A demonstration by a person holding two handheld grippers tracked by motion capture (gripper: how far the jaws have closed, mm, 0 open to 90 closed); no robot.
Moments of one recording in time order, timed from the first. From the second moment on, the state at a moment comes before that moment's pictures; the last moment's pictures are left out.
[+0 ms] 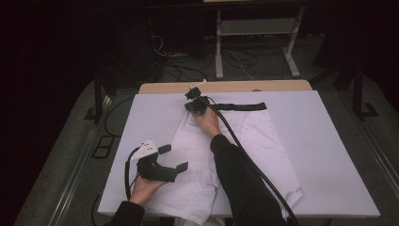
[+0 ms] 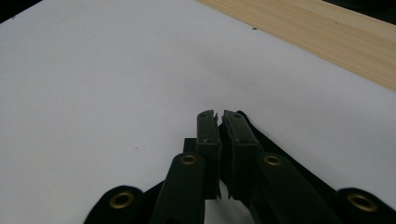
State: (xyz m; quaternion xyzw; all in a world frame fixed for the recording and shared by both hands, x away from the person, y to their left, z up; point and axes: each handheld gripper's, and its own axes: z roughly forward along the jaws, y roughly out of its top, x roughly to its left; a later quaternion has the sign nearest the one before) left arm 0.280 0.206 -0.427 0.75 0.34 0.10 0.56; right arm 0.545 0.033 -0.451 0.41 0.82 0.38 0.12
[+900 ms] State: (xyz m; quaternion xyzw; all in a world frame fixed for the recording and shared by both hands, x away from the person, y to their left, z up) left arm 0.263 0.252 -0.419 0.76 0.43 0.07 0.48; right arm 0.524 0.013 -0.443 0.40 0.79 0.44 0.14
